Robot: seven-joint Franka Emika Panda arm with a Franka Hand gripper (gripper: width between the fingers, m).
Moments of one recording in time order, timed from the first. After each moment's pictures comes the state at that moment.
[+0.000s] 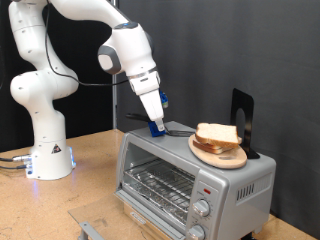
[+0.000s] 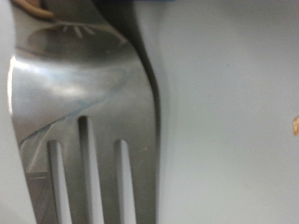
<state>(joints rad) 0.36 -0.37 0.01 -2.67 0.37 2.58 -0.12</state>
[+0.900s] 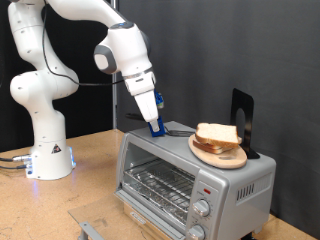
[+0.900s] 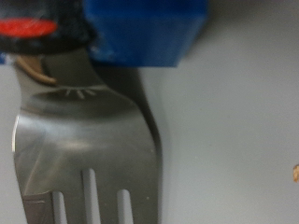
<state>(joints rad) 0.34 -0.39 0.01 -2.68 0.35 2.56 -0.12</state>
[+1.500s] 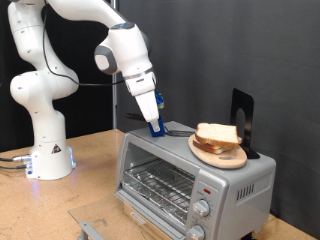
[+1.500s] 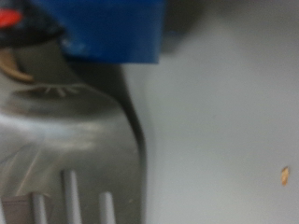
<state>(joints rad) 0.34 -0.39 0.02 -2.69 0.35 2.56 -0.12</state>
